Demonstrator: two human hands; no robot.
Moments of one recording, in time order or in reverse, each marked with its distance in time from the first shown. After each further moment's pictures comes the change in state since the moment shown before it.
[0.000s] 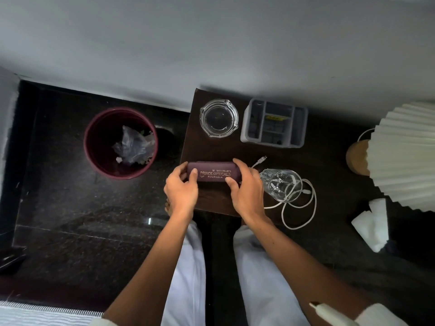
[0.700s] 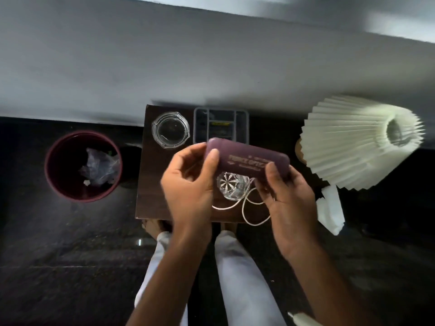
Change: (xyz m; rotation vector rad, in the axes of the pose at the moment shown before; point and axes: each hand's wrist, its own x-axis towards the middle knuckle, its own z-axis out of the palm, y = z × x) left_hand -0.155 0.141 0.026 -0.536 -0.225 0.154; right_hand -0.075 -0.001 -0.174 1.197 0.328 0.343
